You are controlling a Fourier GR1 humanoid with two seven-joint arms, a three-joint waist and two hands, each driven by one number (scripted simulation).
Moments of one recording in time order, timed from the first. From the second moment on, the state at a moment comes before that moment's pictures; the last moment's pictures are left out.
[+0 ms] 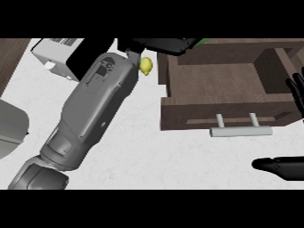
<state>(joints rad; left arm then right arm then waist) -1.16 0.00 -0.05 -0.74 0.26 0.22 -0.31 -0.05 -0.18 -0.19 -1.93 -0.06 0.24 -0.04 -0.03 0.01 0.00</state>
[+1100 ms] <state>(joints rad) -1.25 0.00 -0.49 -0.45 0.54 0.39 -0.32 -0.14 -0.19 -0.18 -1.87 -0.06 0.24 -0.03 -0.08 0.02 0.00</state>
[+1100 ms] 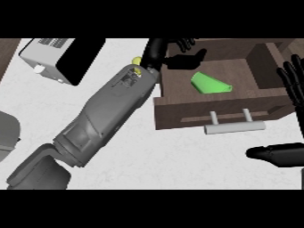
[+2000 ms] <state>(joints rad) -1.26 0.00 -0.64 -0.52 0.65 0.52 -0.36 -0.13 -0.20 -0.19 -1.87 -0.23 0.35 -0.03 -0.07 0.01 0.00</state>
